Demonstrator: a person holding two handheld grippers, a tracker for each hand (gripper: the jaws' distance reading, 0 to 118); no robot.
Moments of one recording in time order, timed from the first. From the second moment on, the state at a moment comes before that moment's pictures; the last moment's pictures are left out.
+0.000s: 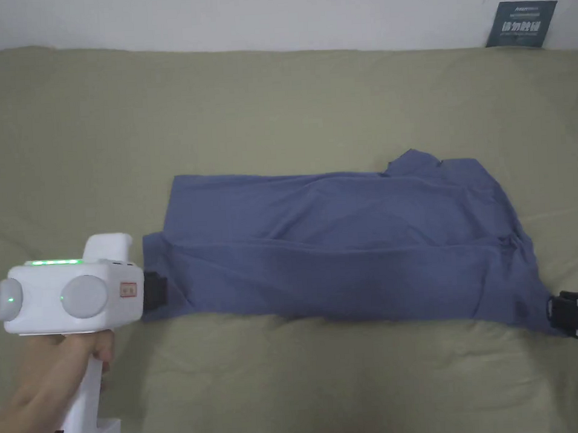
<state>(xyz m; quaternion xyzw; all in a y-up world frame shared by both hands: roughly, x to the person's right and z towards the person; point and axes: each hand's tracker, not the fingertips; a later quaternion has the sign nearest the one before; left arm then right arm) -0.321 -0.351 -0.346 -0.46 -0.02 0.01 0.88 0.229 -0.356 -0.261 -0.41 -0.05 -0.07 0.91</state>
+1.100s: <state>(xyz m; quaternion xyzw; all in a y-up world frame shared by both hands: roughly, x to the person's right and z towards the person) -0.318 -0.351 -0.347 -0.47 -0.02 -0.01 0.88 0.219 -0.357 -0.269 -0.44 -0.04 -0.01 0.89</state>
